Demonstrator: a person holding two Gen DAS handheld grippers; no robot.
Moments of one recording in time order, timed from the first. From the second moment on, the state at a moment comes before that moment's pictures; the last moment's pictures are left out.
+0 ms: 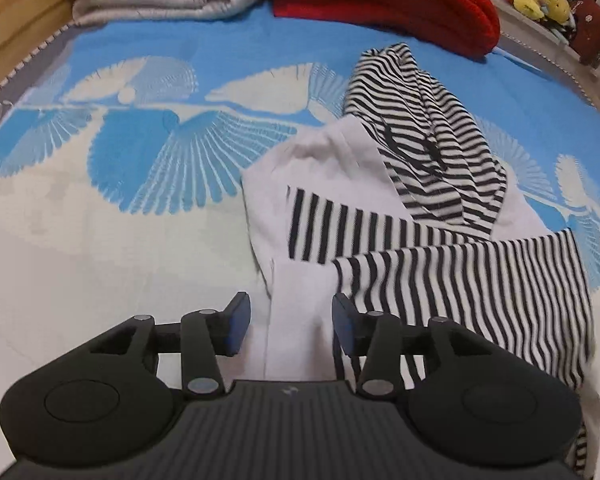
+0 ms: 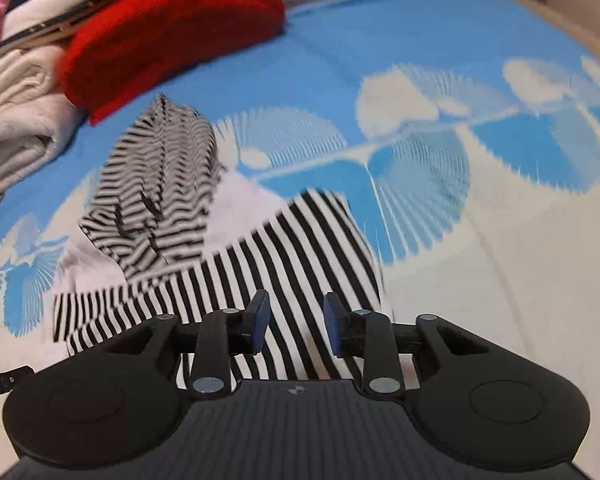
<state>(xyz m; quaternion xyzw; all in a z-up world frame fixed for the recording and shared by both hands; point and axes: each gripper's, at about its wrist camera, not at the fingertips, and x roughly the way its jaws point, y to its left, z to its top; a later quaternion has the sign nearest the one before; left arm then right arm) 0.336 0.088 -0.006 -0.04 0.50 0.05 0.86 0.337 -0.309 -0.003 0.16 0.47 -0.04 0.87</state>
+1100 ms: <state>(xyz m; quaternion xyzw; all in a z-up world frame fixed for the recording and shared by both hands) 0.512 0.041 0.015 0.02 0.39 -0.01 0.92 0.362 -0.307 0.016 0.10 0.47 0.00 0.88</state>
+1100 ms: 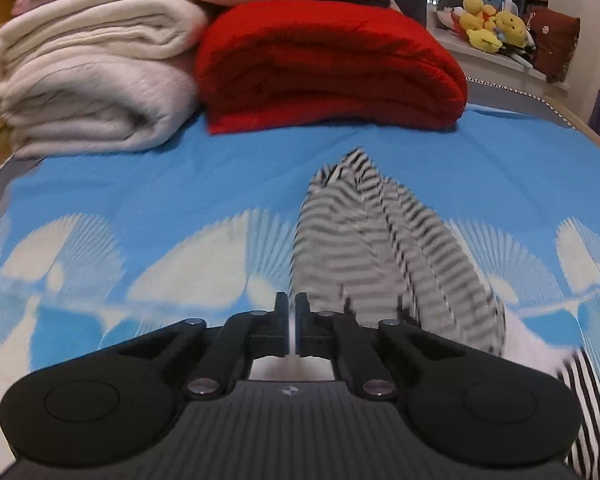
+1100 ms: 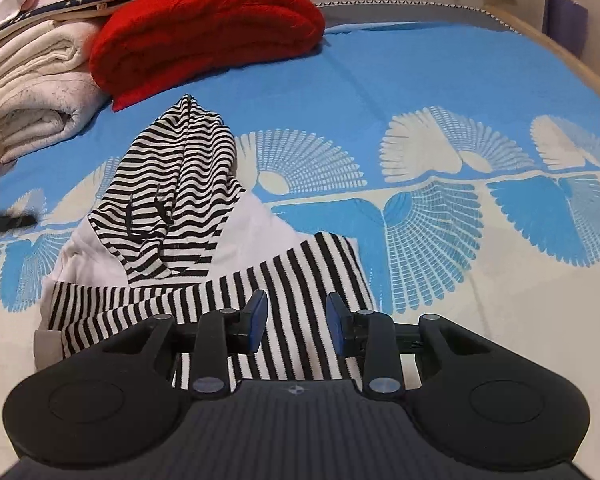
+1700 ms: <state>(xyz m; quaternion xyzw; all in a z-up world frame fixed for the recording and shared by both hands) 0.743 0.020 -0.061 -0.11 0.44 0.04 0.89 0.387 -0.335 -0.015 0.12 0.50 -0.04 0.85</state>
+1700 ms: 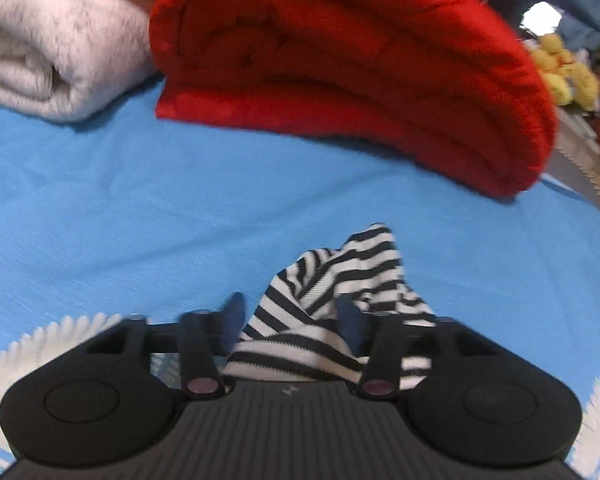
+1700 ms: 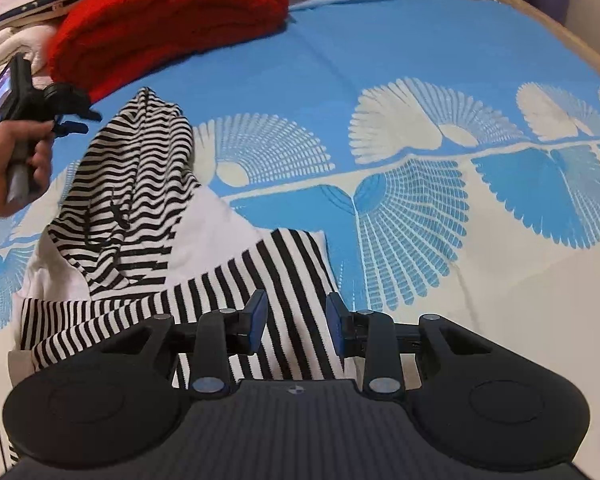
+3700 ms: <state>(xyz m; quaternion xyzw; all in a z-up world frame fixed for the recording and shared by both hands) 0.351 0.133 0.000 -0.35 0.41 -0.05 0.84 0.339 -0.286 -0.028 0.30 0.51 0.04 0.80</state>
